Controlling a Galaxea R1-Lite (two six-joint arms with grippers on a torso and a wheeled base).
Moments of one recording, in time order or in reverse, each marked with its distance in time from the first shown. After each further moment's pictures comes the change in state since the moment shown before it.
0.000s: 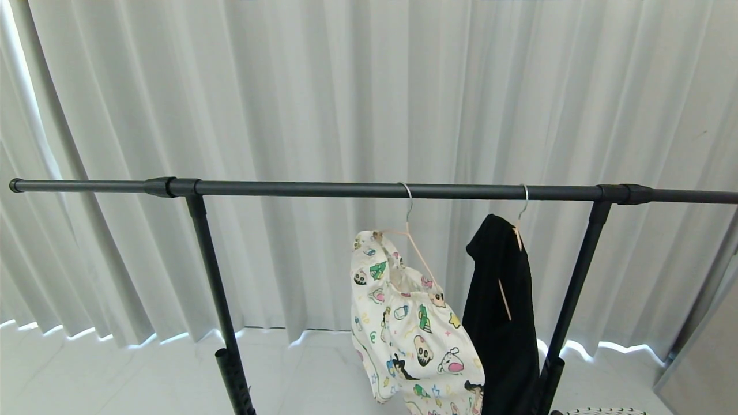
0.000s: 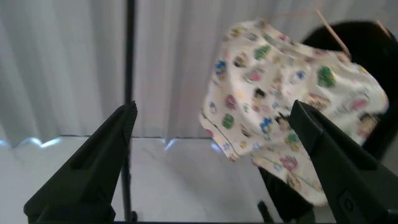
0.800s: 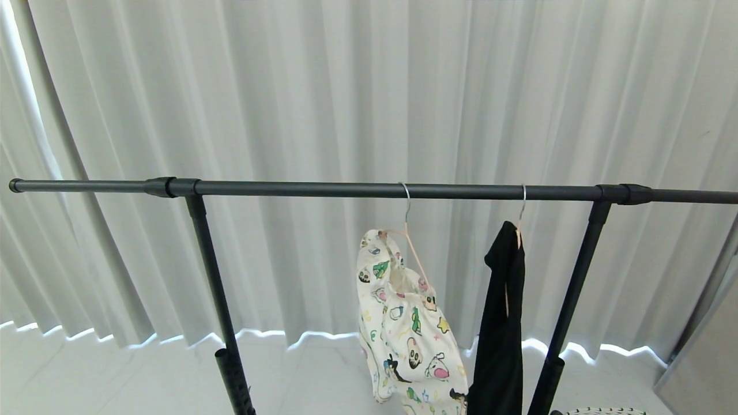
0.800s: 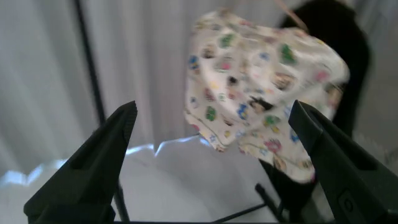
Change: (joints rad) left arm -0.068 -0.017 -0.004 0.006 -0.214 0.179; right arm -0.082 -0.098 0.000 0.000 0.006 0.001
